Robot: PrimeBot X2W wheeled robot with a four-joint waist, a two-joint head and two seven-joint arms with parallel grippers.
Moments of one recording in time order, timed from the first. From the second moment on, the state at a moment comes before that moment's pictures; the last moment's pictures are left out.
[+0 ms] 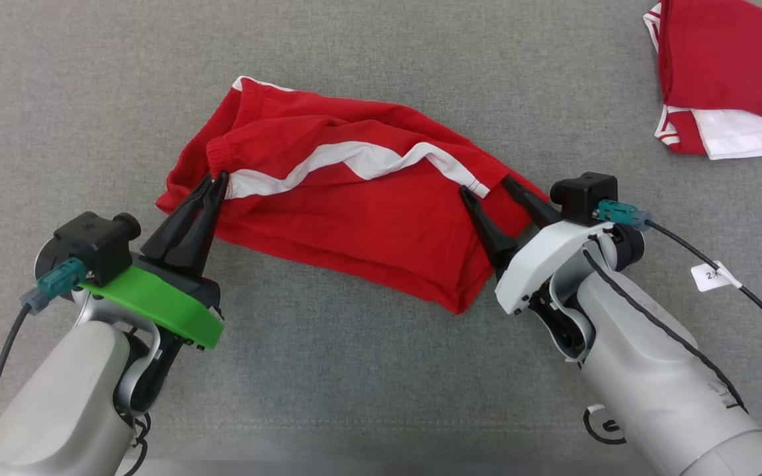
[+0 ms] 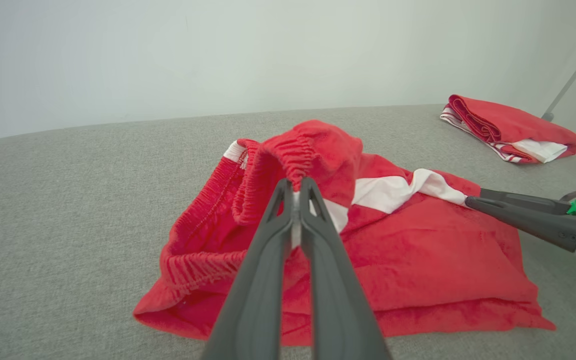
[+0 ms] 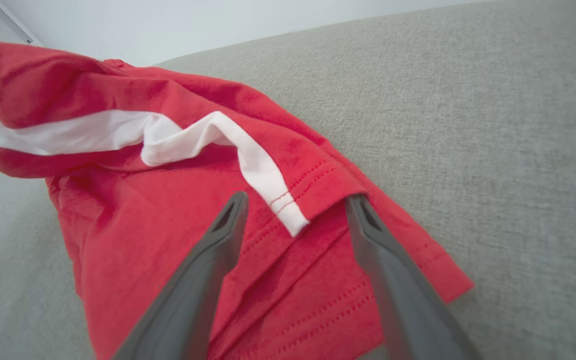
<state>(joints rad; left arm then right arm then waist) -0.45 0.36 -0.57 0.20 -0.67 -0.12 -0.25 -0.56 -0.07 0.54 0.69 0.48 0.12 -0.19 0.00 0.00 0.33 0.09</state>
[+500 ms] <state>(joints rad) -0.45 0.36 -0.53 0.18 -0.67 -0.12 -0.25 -0.62 -0.07 0.55 0.73 0.51 0.12 -0.23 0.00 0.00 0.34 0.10</state>
